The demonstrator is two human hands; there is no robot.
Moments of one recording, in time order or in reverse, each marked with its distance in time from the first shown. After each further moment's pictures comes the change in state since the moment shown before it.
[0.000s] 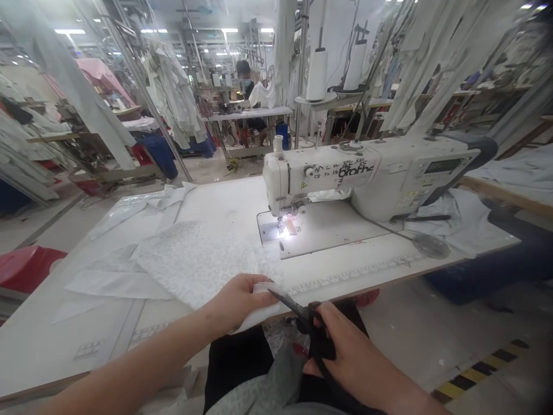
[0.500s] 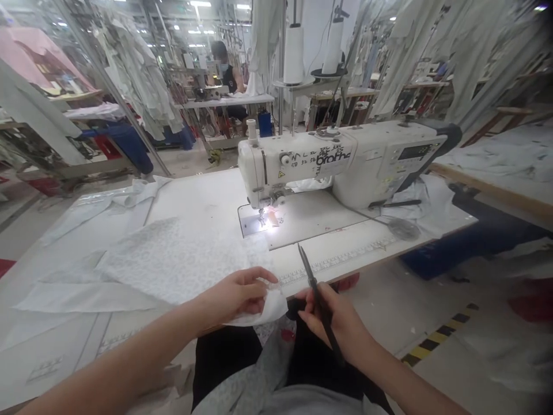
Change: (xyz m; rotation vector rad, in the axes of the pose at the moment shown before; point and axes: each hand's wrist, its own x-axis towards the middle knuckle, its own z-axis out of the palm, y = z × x) left_hand 0.027 -0.008 0.010 -0.185 -0.295 -0.054; right_hand 0.006 0.036 0.002 0.187 0.190 0.010
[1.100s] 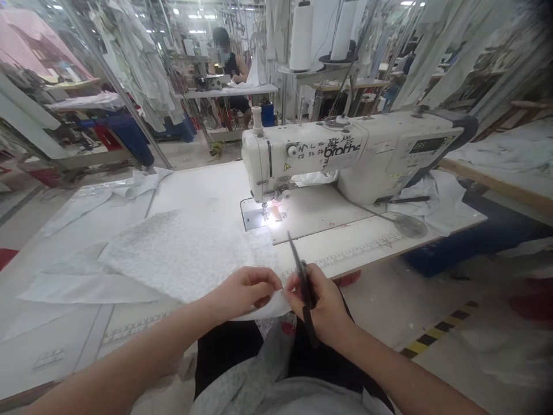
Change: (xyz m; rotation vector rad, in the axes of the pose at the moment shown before) left_hand 0.001 0.002 0.008 0.272 0.020 0.084; right_hand 0.026 -0.029 0.024 0.132 0.095 -0.076
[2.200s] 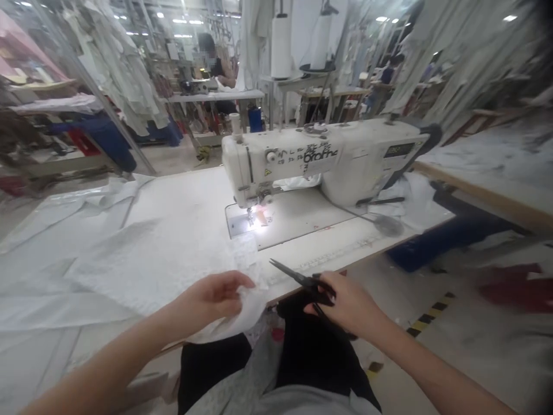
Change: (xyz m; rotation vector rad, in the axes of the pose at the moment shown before) left_hand -0.021 0.005 -0.020 0.193 0.035 0.012; right_hand -0.008 0.024 -0.079 -0.780 -0.134 0.107
